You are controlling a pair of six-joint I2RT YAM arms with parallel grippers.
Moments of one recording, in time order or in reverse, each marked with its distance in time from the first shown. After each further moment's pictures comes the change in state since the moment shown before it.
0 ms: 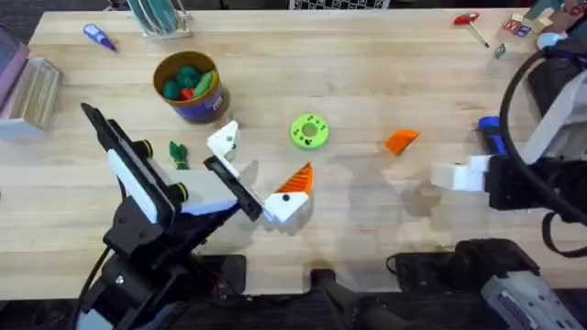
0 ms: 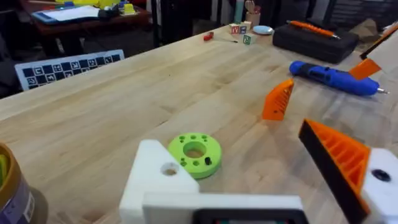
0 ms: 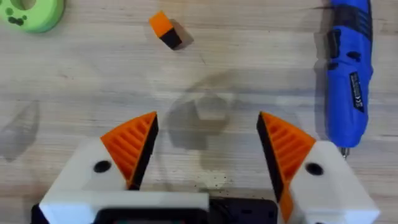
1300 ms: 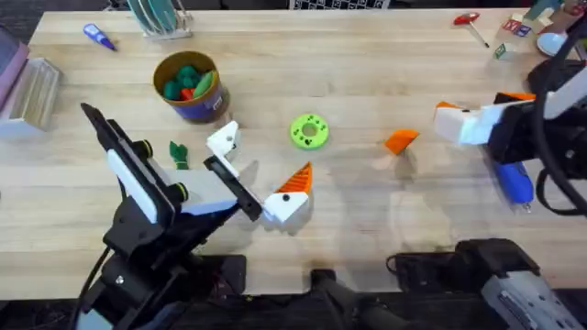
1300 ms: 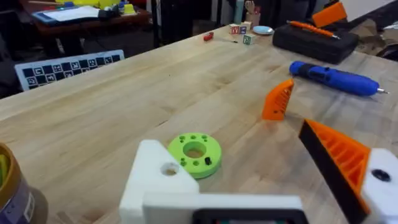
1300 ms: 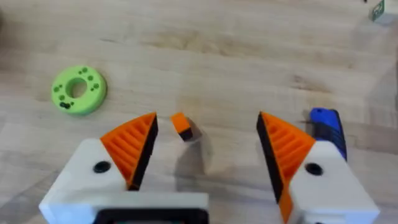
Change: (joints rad) left arm 0.000 0.000 0.000 0.000 0.000 0.000; right arm 0.000 0.000 0.001 0.390 -0.089 -0.074
